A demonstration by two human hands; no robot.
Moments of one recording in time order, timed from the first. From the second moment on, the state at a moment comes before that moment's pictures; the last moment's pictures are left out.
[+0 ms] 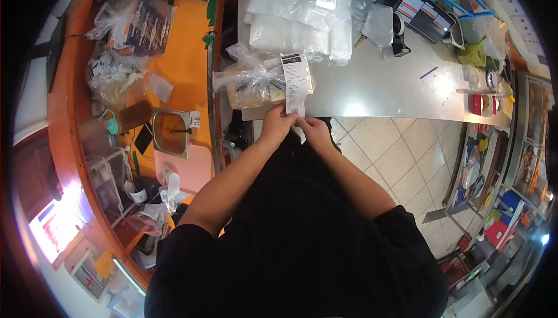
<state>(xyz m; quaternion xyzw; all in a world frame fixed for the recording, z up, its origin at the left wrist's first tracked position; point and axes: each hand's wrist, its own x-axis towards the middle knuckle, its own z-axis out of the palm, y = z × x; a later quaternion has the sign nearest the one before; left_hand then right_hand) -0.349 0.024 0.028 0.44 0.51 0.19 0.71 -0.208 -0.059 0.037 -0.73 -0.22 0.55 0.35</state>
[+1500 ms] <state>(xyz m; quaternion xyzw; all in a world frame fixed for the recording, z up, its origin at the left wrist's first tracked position) -0.360 0.195 0.175 0.89 0.37 -0.04 0.25 -0.114 0.008 0.076 -0.51 -0.48 0.72 0.02</state>
